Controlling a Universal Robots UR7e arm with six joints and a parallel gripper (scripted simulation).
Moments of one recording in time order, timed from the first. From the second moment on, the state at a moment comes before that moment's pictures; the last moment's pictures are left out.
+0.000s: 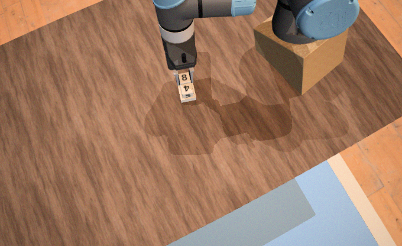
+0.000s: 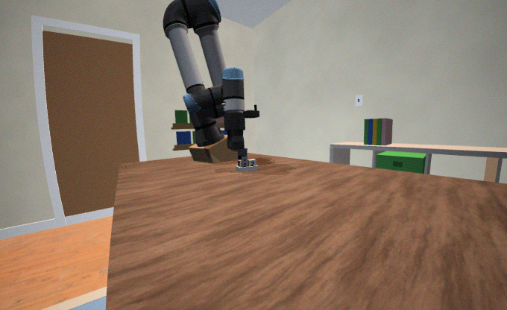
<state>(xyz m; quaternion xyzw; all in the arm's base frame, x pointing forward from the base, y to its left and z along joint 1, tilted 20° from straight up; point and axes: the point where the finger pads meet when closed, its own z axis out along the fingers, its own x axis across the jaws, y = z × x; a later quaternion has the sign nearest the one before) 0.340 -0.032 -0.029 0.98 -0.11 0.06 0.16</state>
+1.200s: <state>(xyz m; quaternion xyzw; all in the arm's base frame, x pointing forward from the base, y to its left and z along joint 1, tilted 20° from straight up) 0.337 -0.020 0.006 0.98 -0.11 0.07 0.16</state>
